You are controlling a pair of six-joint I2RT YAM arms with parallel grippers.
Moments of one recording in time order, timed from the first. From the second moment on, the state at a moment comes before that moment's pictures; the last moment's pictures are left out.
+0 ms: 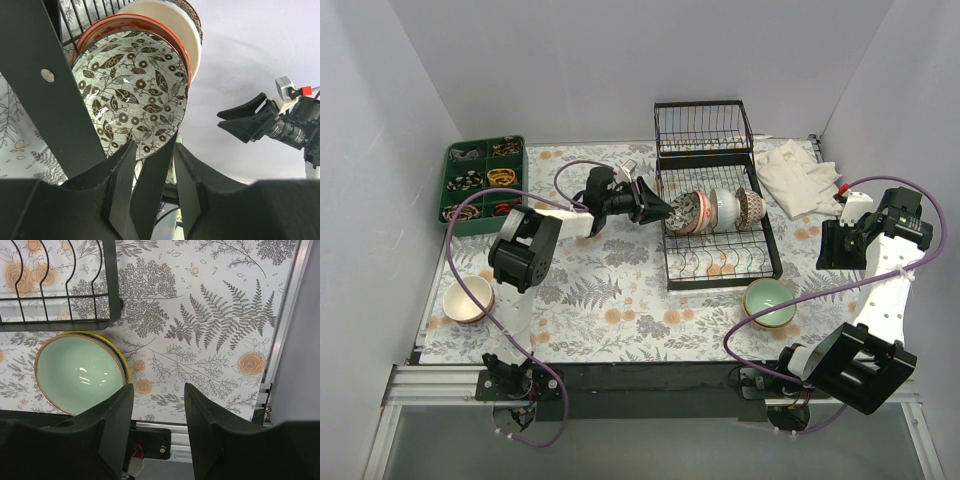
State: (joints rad) left arm -0.44 2.13 1.28 0.55 0.82 -1.16; right arm -0.49 1.20 1.18 -1.15 -0.32 -0.47
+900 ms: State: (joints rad) left arm -0.58 2.08 1.55 0.05 0.84 0.09; right arm -0.49 1.20 1.16 -1.13 -0.31 -0.47
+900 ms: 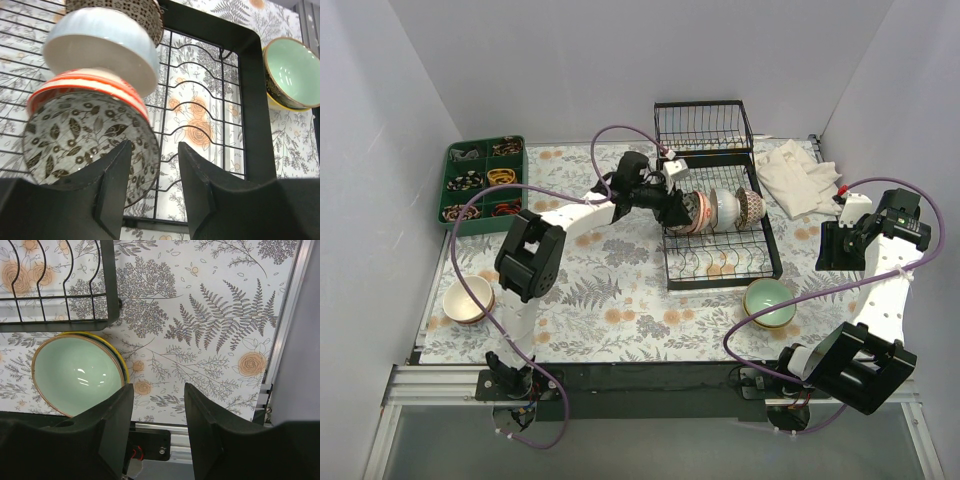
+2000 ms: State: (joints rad) left arm -0.64 2.11 1.52 0.07 0.65 0.17; right arm -0.49 1.21 1.16 -1.13 -0.31 -0.47
